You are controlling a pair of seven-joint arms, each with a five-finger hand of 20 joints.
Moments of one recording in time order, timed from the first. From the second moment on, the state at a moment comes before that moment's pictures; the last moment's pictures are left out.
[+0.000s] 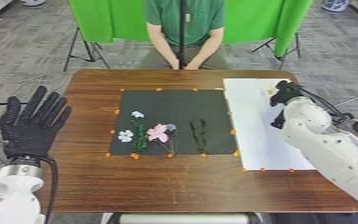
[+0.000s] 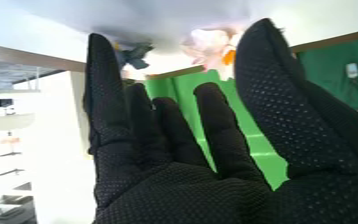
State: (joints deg) left arm 123.4 -55.8 -100.4 -121.8 5.2 10.3 19.5; right arm -61.7 -45.5 50.4 -82.2 -113.2 0.1 40.4
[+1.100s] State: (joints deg) left arm 123.2 -56.3 -100.0 -121.8 5.0 10.7 19.4; right arm -64.7 -46.4 48.9 -80.2 -121.6 12.3 47.2
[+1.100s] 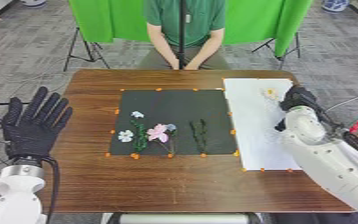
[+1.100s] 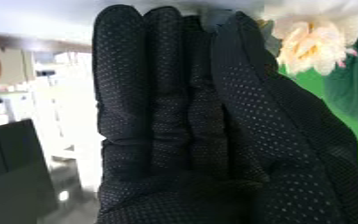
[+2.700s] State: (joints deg) left arm 123.0 -56.0 -98.3 -121.8 1.1 12.9 20.0; right arm -51.5 -47.1 12.5 -95.4 -130.5 23.3 38.2
